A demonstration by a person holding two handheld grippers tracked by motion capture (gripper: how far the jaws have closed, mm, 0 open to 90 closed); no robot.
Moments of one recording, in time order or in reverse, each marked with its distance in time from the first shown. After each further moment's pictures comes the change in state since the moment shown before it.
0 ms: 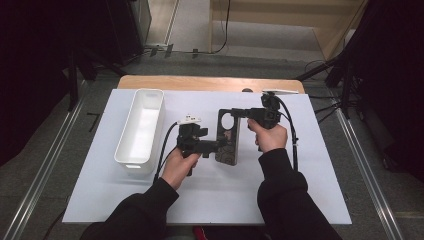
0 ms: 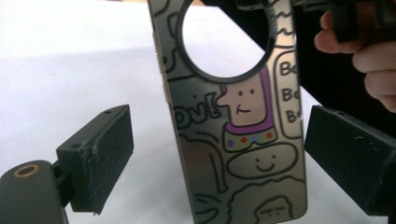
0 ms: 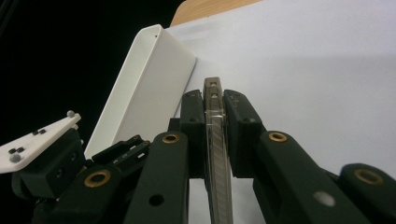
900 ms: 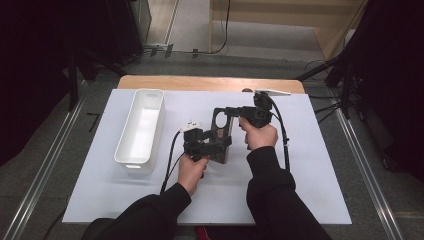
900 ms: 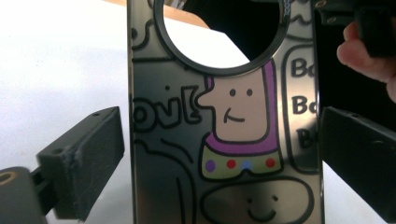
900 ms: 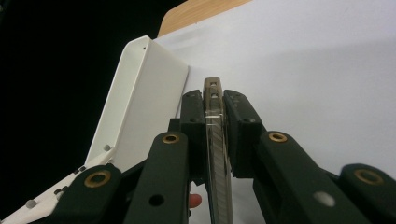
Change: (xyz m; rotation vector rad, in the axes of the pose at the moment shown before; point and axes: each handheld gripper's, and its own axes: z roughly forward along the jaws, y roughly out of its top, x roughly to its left) left arm 0.008 -0.025 0.030 -0.147 -0.007 -0.121; right arm 0.011 -0.001 0.020 -0.029 -0.056 0.091
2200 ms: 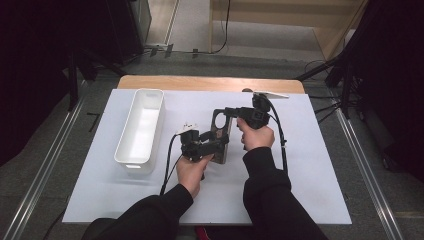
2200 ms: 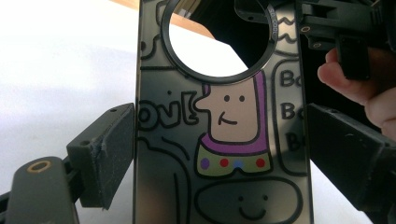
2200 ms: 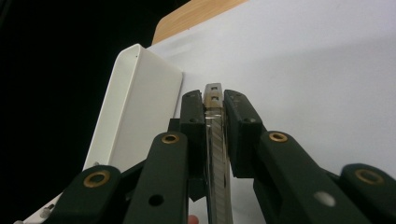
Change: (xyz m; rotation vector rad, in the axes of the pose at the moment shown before) left arm 0.001 -0.005 -0.006 -0.055 0.021 -0.077; right arm -0.004 -0.004 0.009 -0.030 -0.013 0.050
